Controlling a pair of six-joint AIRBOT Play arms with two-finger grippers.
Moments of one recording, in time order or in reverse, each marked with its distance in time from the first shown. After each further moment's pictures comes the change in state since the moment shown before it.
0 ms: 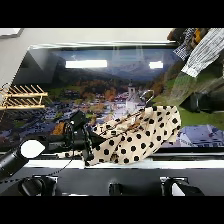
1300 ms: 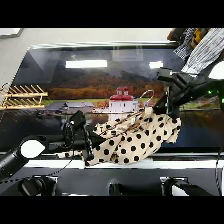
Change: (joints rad) left arm 0.000 0.000 0.000 0.001 0.000 -0.006; right arm 0.195 -0.297 0.002 0.161 0.035 -1.012
